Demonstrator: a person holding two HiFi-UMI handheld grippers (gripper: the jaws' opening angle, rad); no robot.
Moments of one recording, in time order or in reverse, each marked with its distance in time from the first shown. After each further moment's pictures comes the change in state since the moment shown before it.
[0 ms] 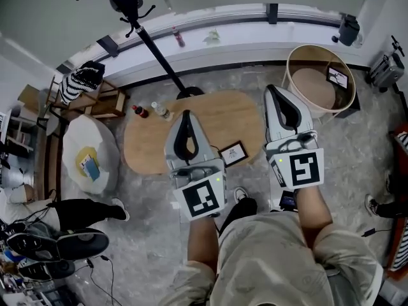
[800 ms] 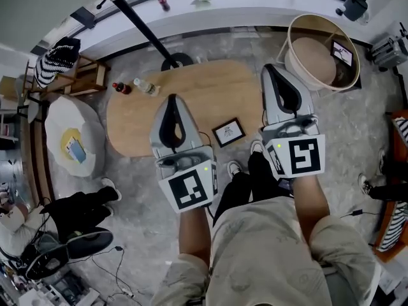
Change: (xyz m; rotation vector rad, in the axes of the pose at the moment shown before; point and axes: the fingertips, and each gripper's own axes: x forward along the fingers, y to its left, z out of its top) left arm 0.061 0.035 -0.098 -0.042 0.160 -0.022; right arm 0.071 0.001 -0.094 0.036 0.145 -0.015
